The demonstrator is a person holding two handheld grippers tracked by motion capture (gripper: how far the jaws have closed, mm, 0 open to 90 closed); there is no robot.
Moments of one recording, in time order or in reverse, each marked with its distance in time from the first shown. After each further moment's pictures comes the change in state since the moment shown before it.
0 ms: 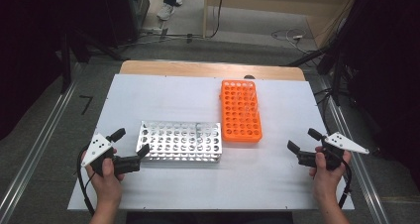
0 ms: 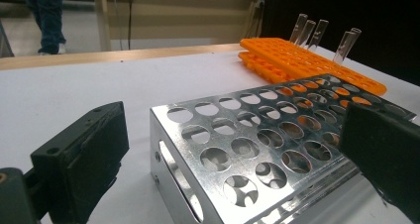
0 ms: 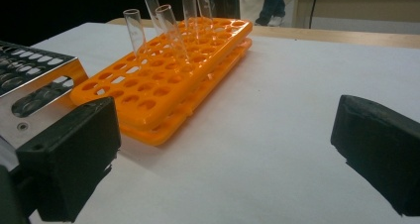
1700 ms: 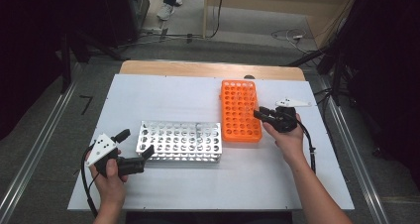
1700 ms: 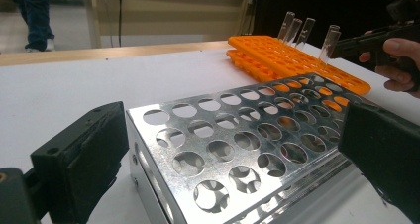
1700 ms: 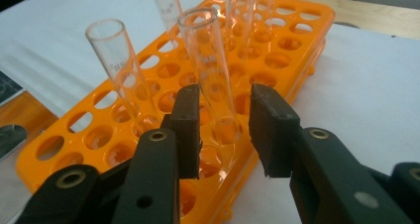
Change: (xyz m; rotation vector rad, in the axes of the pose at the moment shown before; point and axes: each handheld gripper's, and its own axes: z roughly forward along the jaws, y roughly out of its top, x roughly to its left) left arm -0.011 0.004 0.003 0.016 -0.031 -0.005; right arm 0.027 0.049 0.136 0.233 0.066 -0.048
